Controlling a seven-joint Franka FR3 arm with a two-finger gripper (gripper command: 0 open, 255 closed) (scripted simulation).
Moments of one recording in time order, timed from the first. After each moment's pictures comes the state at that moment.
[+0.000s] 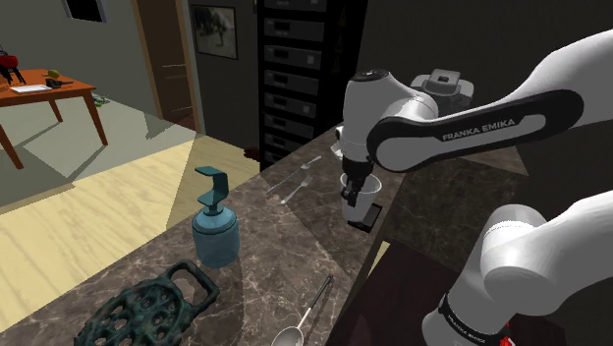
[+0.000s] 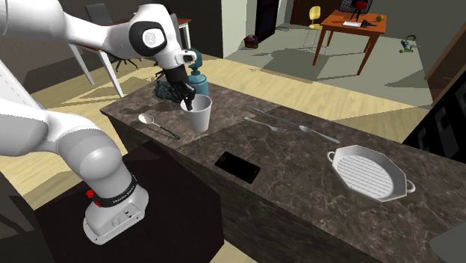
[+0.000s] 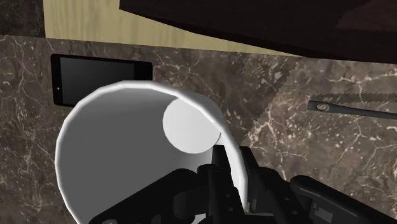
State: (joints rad) arm 0.02 -0.63 0.10 -2.68 -0.18 2.05 0.05
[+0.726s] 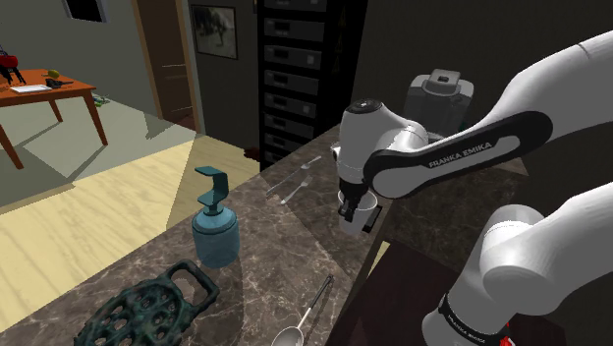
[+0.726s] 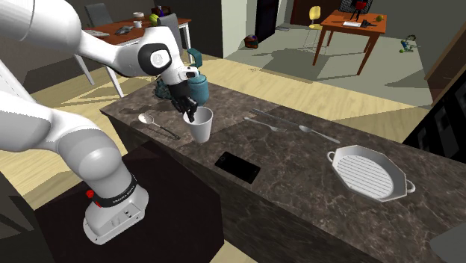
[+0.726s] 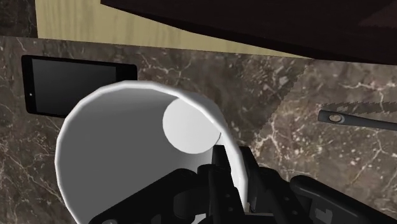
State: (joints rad) arm 0.01 -0.55 0.11 -2.78 -0.20 2.22 0.09
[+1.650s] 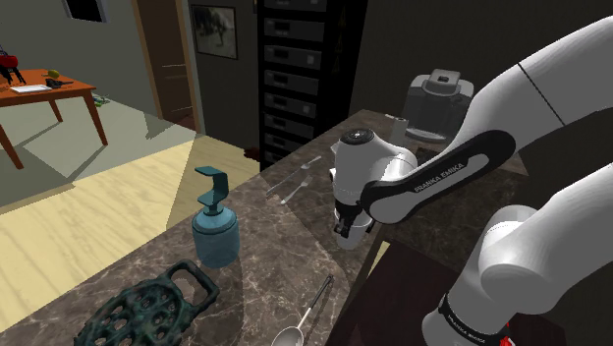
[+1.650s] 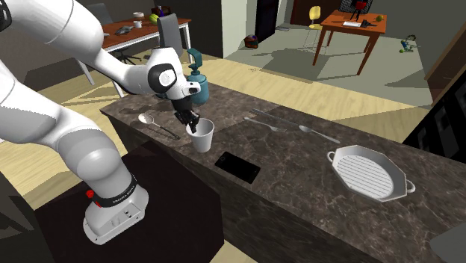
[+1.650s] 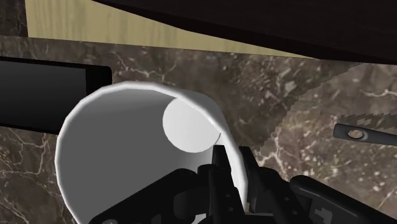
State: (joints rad) arm -0.02 -0.41 0.13 -2.85 -0.26 2.43 0.16
